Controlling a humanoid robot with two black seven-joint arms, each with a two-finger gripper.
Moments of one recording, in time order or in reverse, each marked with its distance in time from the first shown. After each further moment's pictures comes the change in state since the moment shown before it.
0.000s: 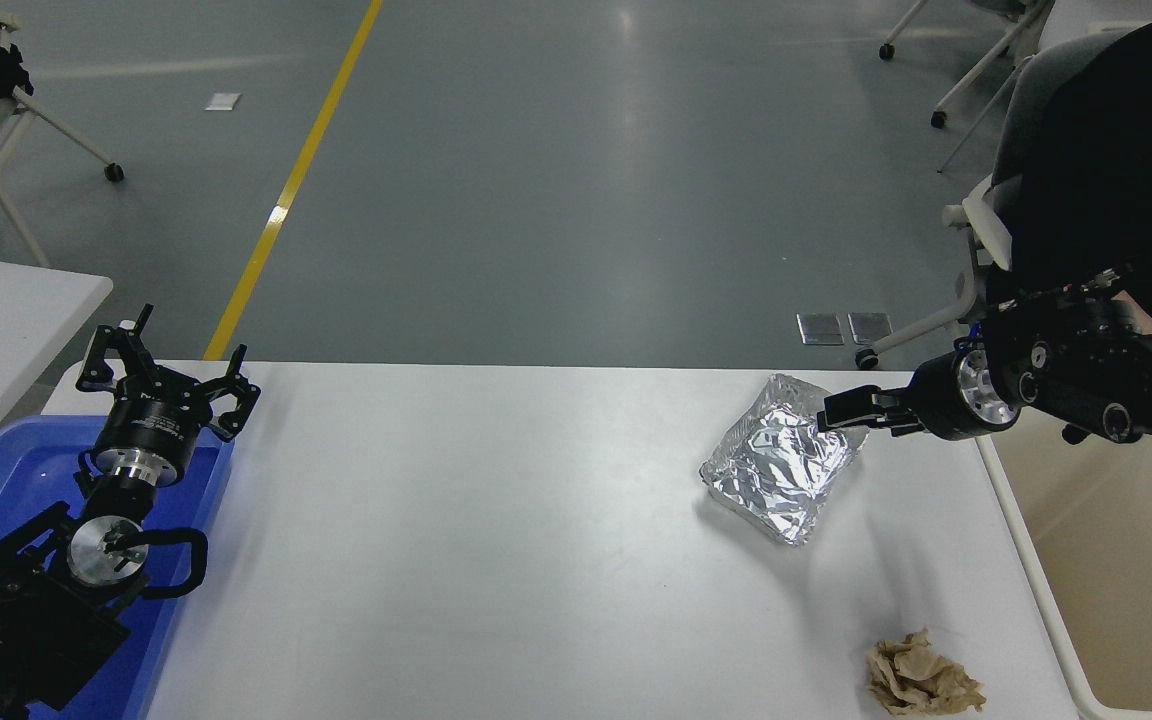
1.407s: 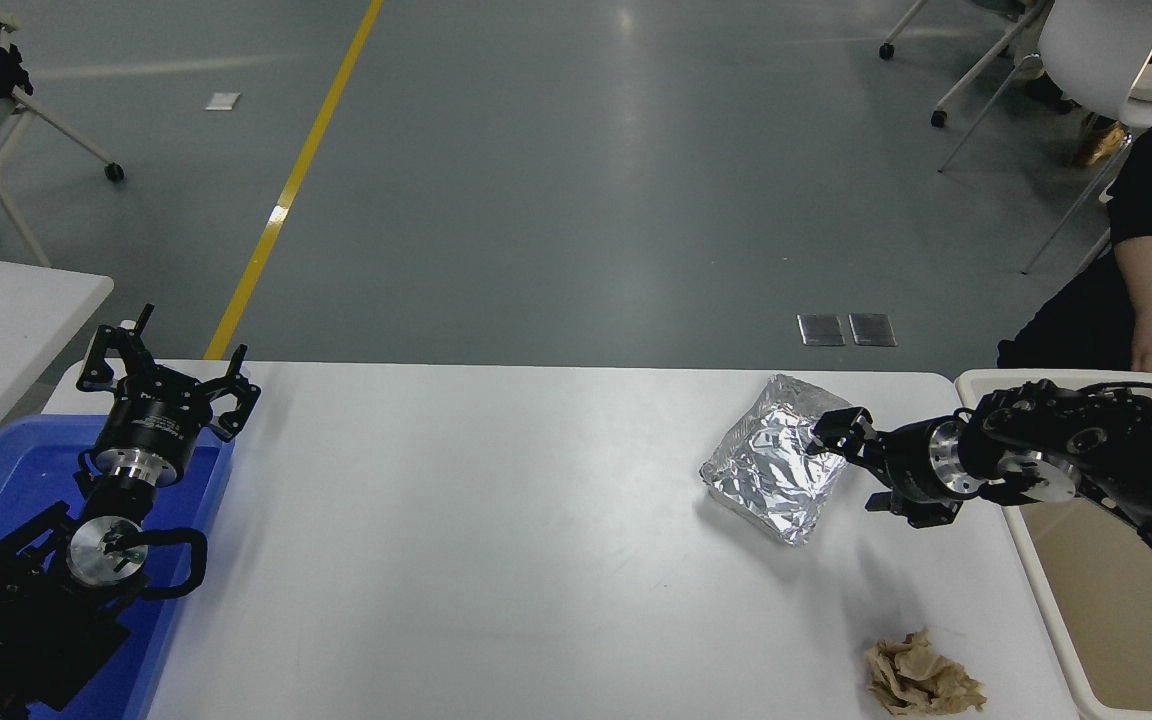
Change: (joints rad) left arm 0.000 0.000 0.000 0.000 0.000 0.000 0.000; right arm -0.179 0.107 0.131 -0.041 0.411 -0.100 -0.281
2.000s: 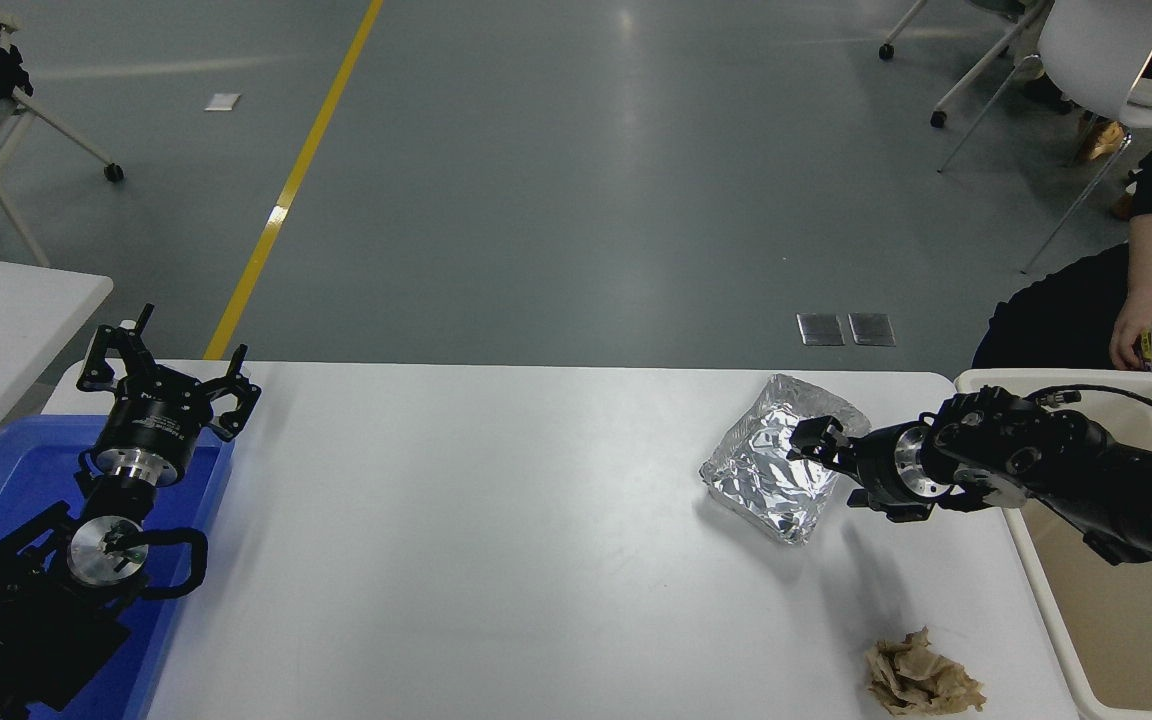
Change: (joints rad) left arm 0.000 0.000 0.000 0.000 0.000 0.000 0.000; right arm -0.060 0.117 0.001 -0.145 -0.089 -0.052 0.001
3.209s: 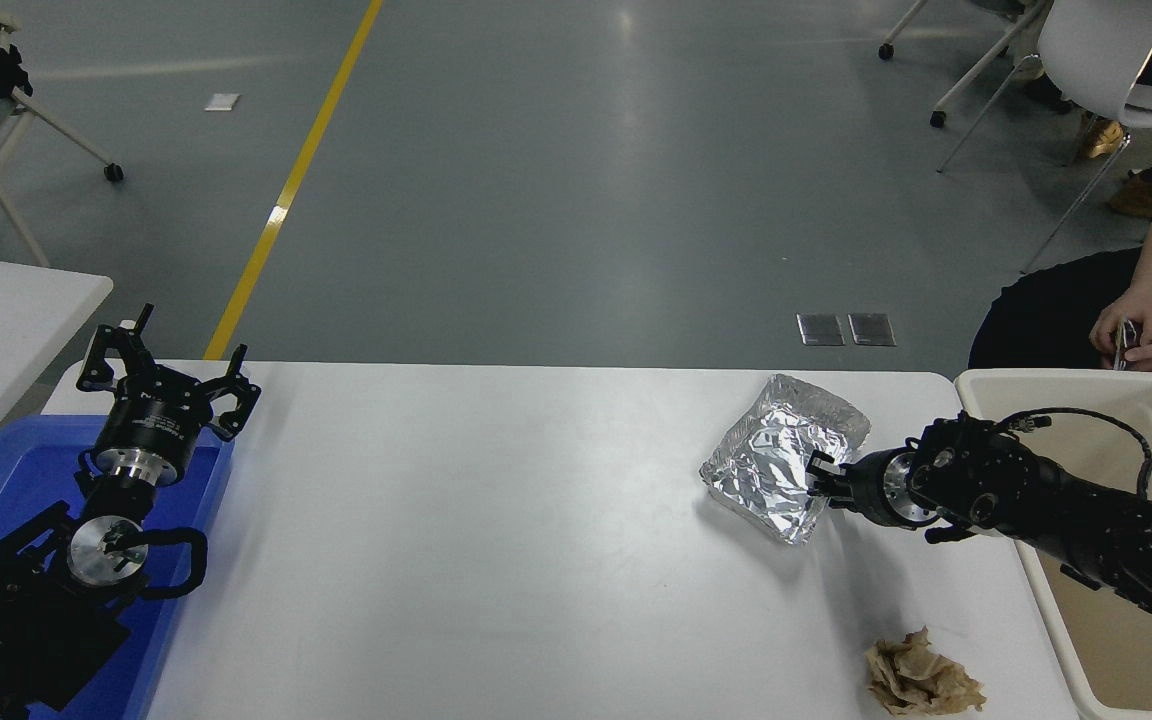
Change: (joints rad) left arm 0.000 0.000 0.000 0.000 0.000 0.000 0.000; right arm -0.075 0.062 -0.007 -0.104 -0.124 -0.028 0.032
